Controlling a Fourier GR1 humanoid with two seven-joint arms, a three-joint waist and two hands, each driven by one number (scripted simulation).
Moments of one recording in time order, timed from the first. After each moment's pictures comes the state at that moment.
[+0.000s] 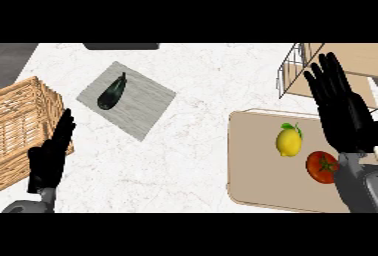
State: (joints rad) left arm -0.04 0.41 -0.14 -1.36 0.15 0.29 -0.05; right arm -0.26 -0.40 0.11 -1.62 -0.48 -0.24 0.04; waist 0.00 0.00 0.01
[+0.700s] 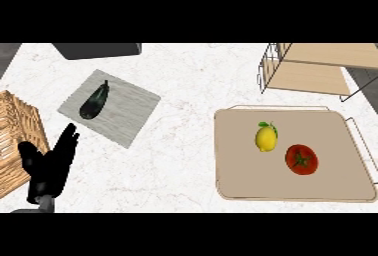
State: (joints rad) left arm 0.01 0.36 -0.08 -1.35 0.32 0.21 0.12; right arm 0.29 -0.68 -0.19 -1.59 -0.19 -0.53 0.04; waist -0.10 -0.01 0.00
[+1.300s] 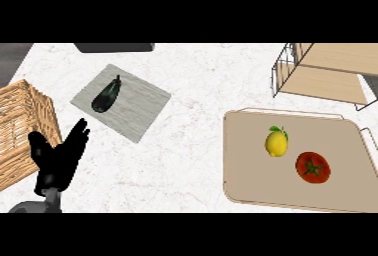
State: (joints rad) left arm -0.03 0.35 -0.10 -1.35 0.33 0.16 0.18; right arm 0.75 -0.73 -0.26 -2.12 -0.19 -0.39 0.17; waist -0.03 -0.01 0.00
